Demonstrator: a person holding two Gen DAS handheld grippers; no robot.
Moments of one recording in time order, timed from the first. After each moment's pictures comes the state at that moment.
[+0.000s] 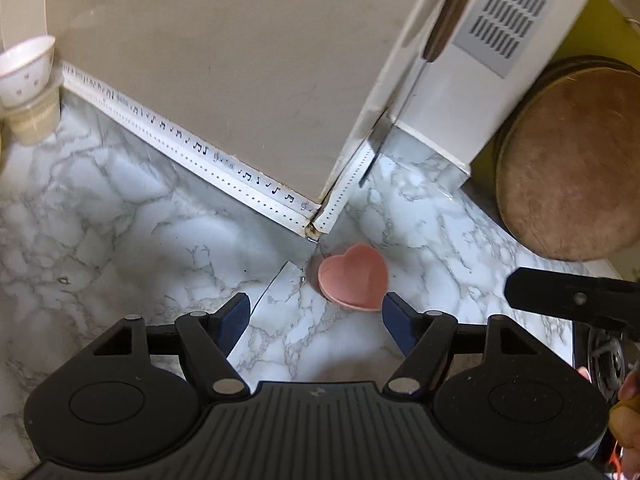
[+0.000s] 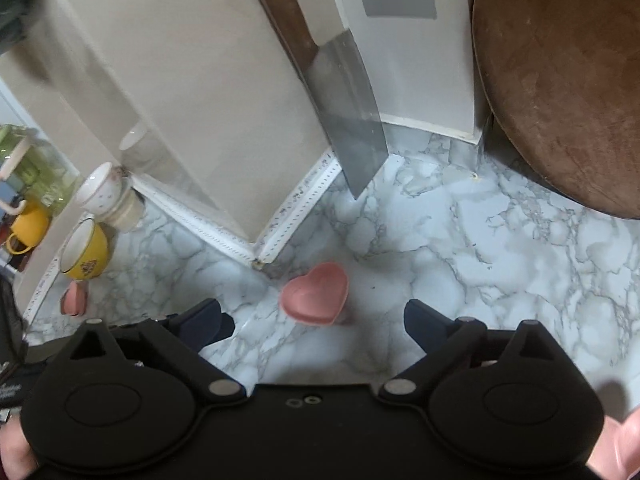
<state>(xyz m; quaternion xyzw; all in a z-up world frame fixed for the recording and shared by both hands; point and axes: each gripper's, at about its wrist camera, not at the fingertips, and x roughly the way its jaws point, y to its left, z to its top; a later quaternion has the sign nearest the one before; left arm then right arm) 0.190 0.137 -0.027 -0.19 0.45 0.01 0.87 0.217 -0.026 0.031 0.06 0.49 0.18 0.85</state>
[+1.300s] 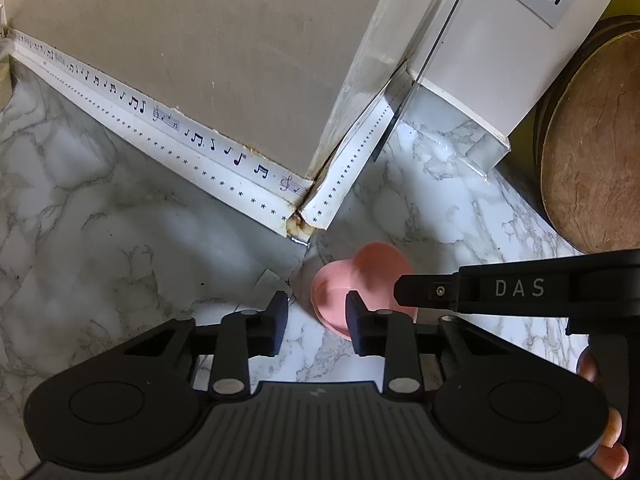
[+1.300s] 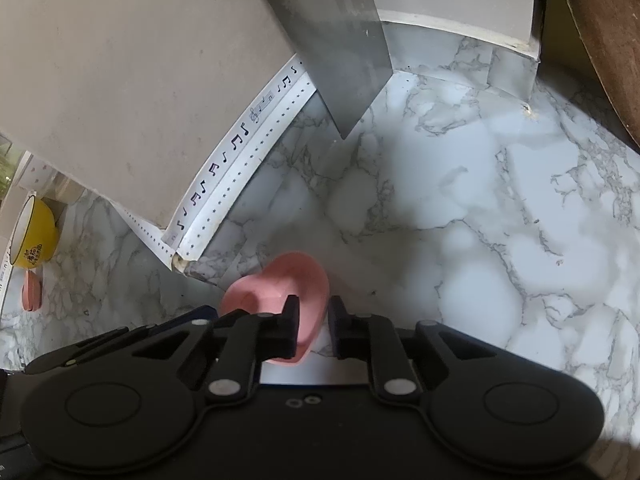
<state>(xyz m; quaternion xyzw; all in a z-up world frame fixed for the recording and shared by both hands) 0.253 0.116 -0.098 -0.18 0.48 0.01 0.86 0.292 -0.004 -0.075 0.06 0.58 0.17 0.80</state>
